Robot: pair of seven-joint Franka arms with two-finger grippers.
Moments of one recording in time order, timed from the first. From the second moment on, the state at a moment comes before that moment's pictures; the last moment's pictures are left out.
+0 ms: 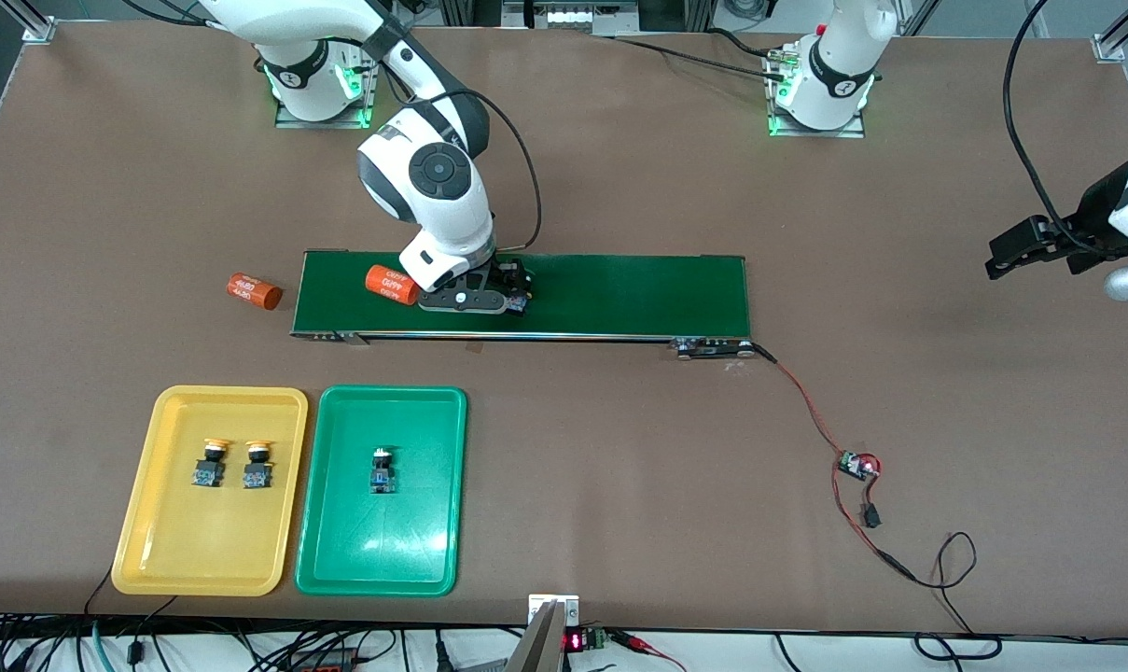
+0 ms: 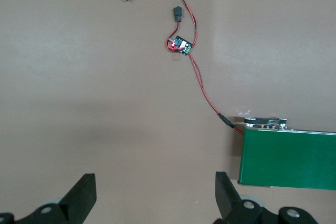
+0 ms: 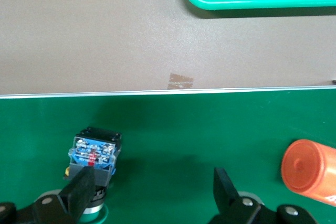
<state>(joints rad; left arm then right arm) 0.01 0.08 0.00 -1.55 0.00 1.63 -0.07 0.28 0.46 0.42 -1.90 -0.28 2.31 0.90</state>
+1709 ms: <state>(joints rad) 0.01 0.09 0.00 -1.55 0.00 1.64 -0.07 0.28 0.53 0.42 -1.89 -0.31 2.31 0.90</state>
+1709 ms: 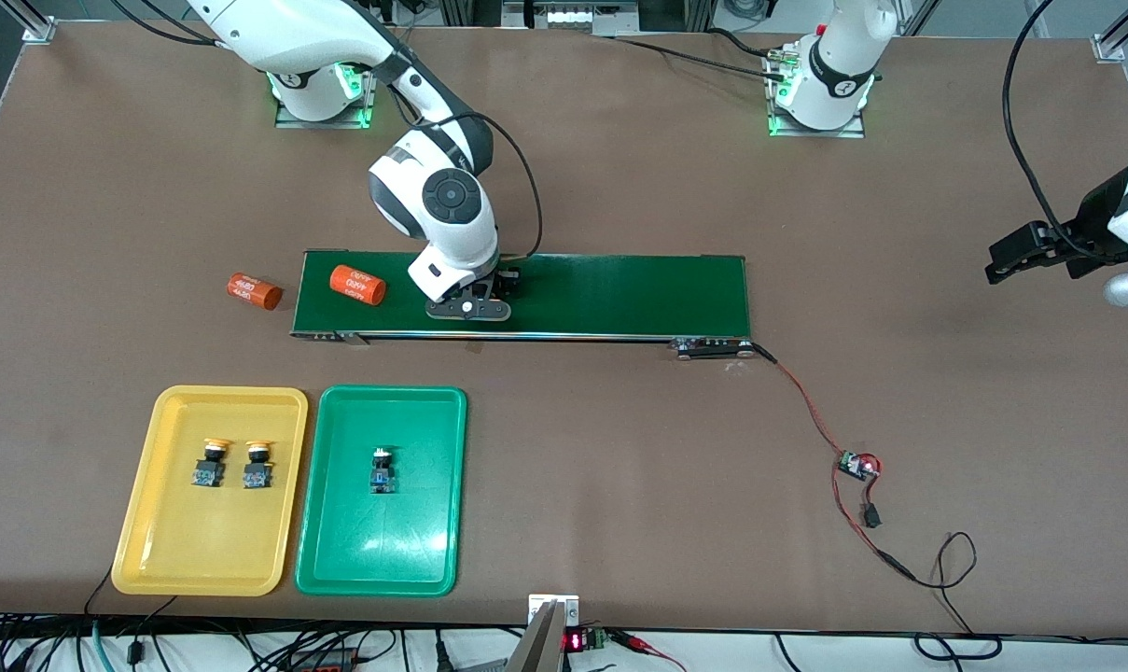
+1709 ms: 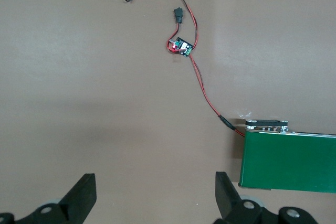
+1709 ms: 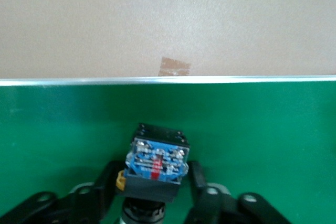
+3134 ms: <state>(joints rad) 0.03 0.11 0.00 -1.55 0.00 1.65 -0.07 0.19 0.95 0.24 -1.27 -0.32 2.55 0.49</state>
